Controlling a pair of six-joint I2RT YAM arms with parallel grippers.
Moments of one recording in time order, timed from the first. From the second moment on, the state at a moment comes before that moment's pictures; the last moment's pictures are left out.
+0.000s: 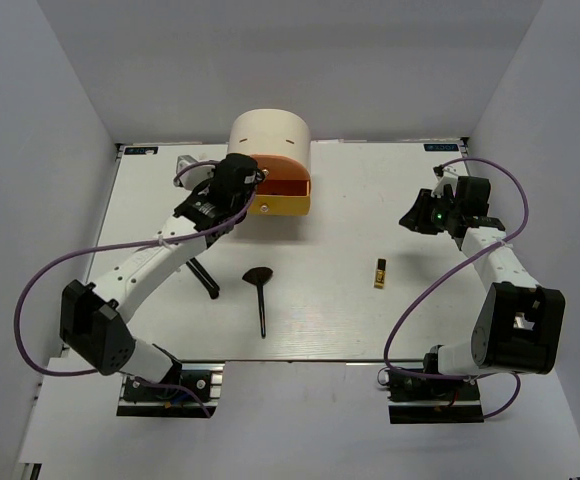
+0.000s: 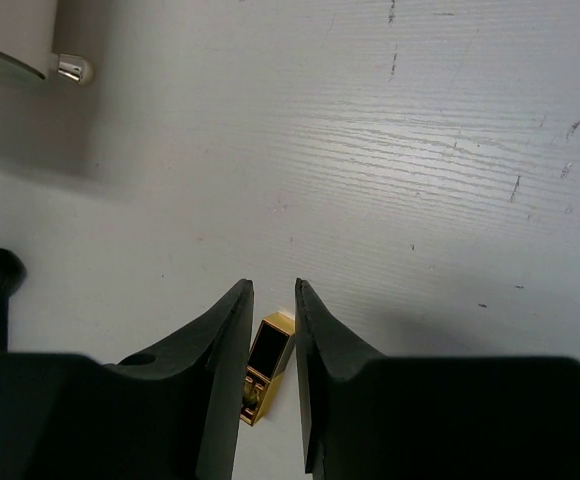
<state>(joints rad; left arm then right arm) -0.63 1.43 1.29 -0.35 -0.69 -1.55 -0.09 1.40 0.93 -0.27 -0.51 0.09</state>
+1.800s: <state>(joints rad) -0.54 1.25 1.01 0.01 -0.32 -1.29 -0.02 1.43 0.95 -0.35 -0.62 -0.09</state>
